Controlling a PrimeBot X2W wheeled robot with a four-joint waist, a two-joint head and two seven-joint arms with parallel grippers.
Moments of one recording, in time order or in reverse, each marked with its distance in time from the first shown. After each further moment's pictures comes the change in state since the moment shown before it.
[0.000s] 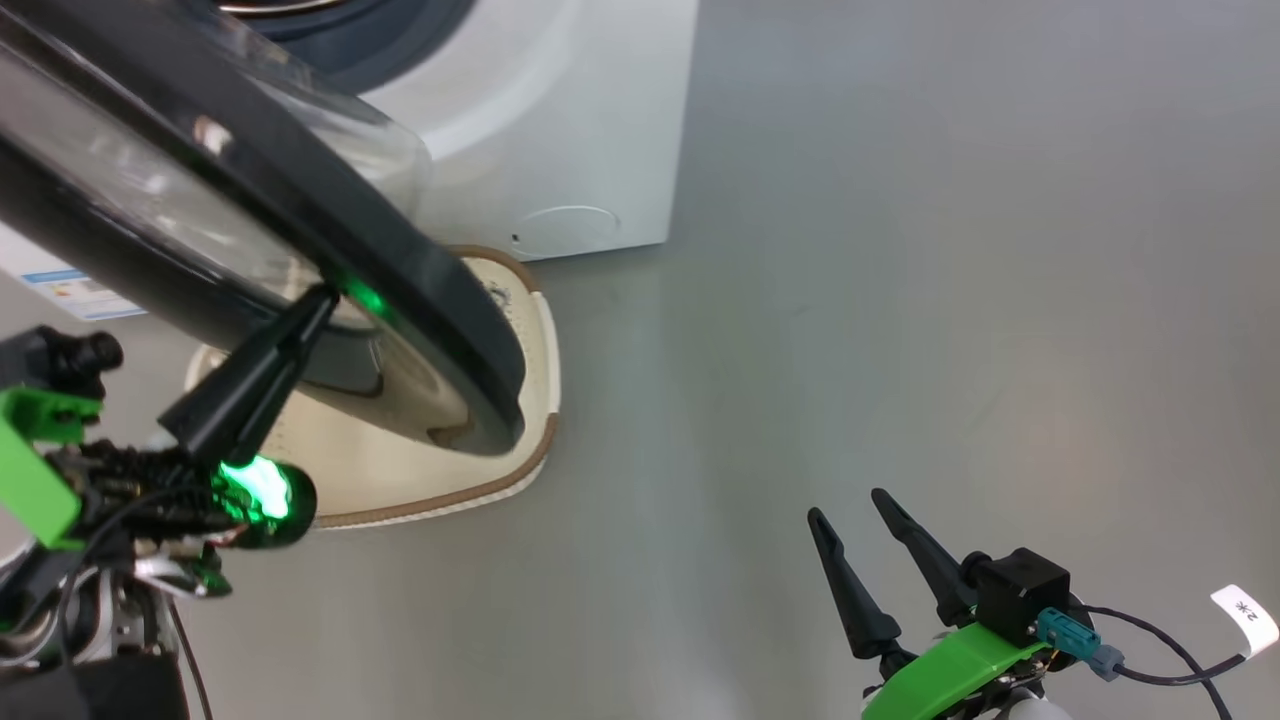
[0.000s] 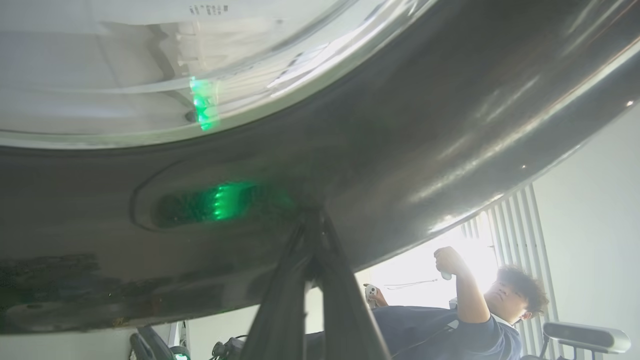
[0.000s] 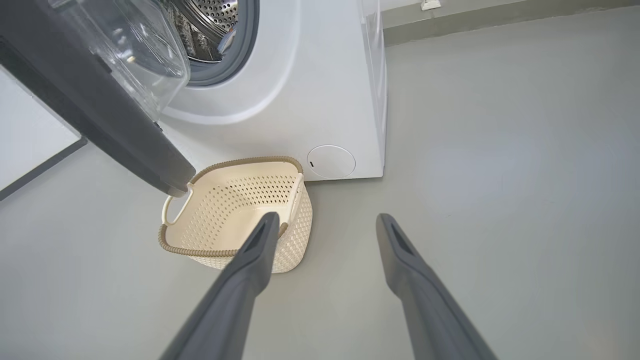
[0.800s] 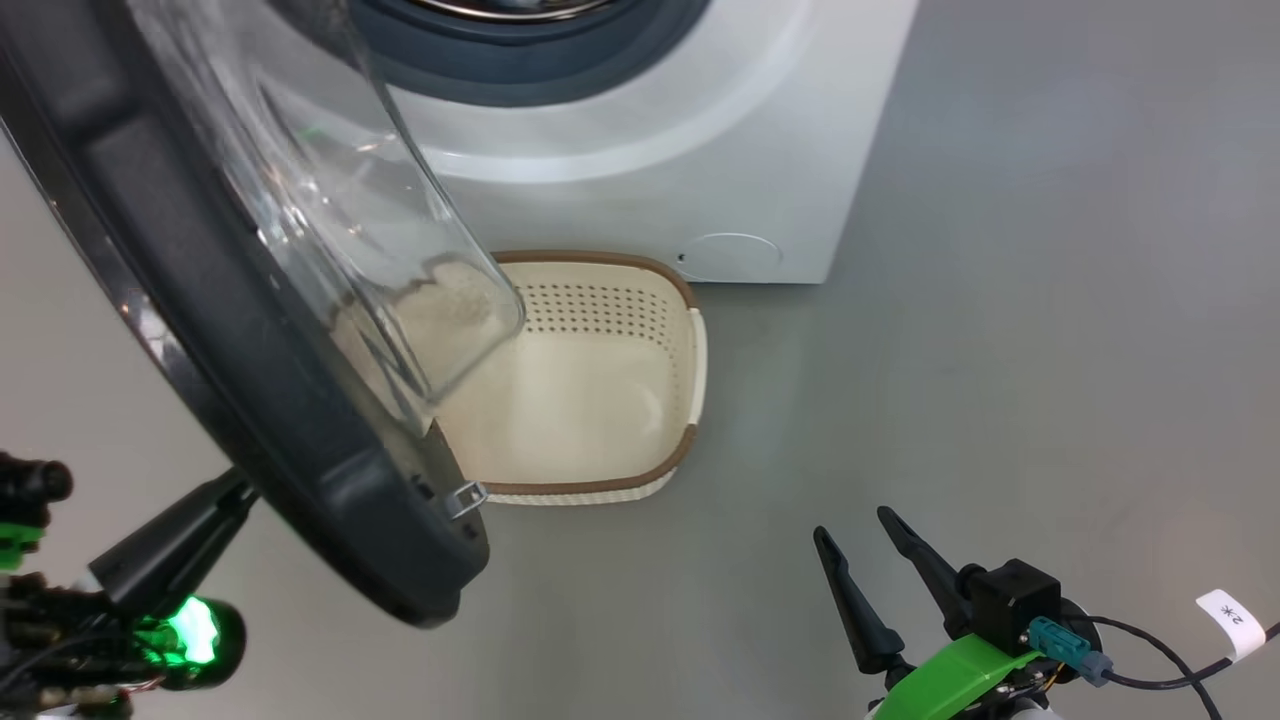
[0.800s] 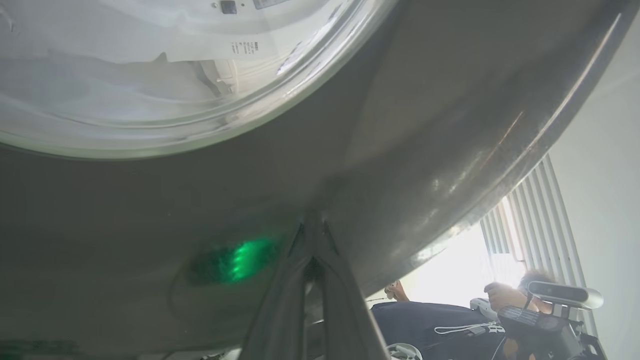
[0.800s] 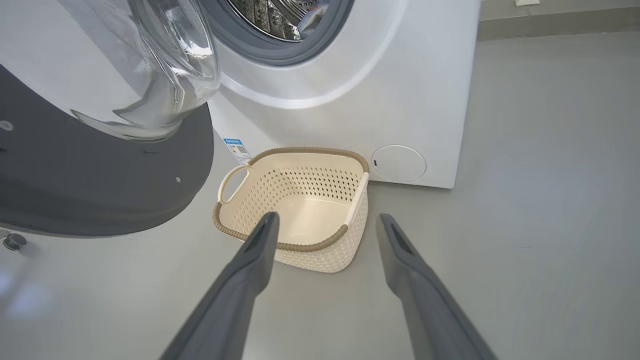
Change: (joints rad) left arm 0.161 0.029 0.179 -0.045 -0.004 0.066 0.294; right arm 0.004 0.000 -0.012 0.044 -0.049 0.000 0.001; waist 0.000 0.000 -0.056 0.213
